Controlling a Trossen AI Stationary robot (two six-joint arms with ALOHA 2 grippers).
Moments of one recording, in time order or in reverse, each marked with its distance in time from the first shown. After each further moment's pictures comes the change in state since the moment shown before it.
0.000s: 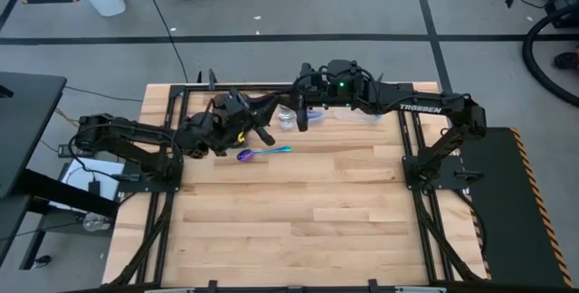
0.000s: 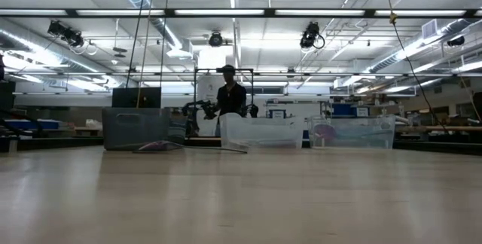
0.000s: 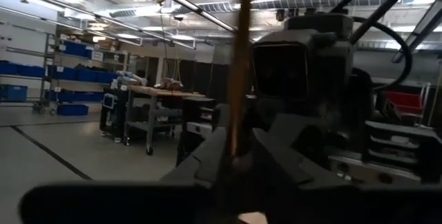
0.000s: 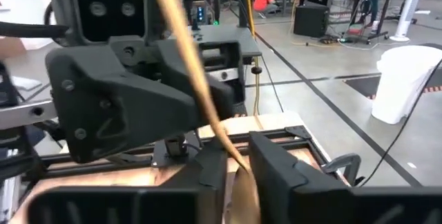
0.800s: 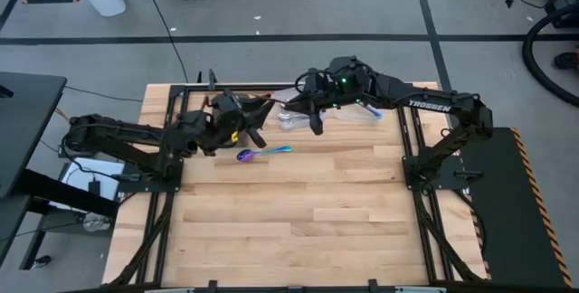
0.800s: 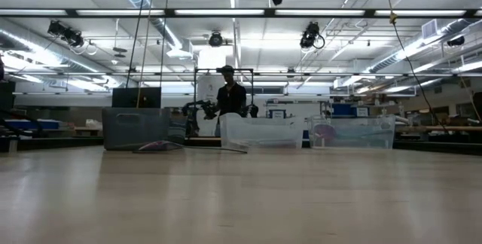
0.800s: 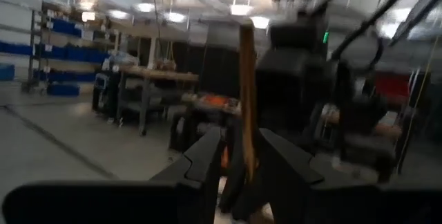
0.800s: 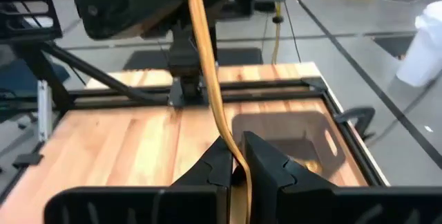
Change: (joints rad) left arm -0.022 -0.105 -0.001 -0.181 0.005 -0.069; right arm -0.038 -0.057 0.000 -0.265 -0.141 -0.079
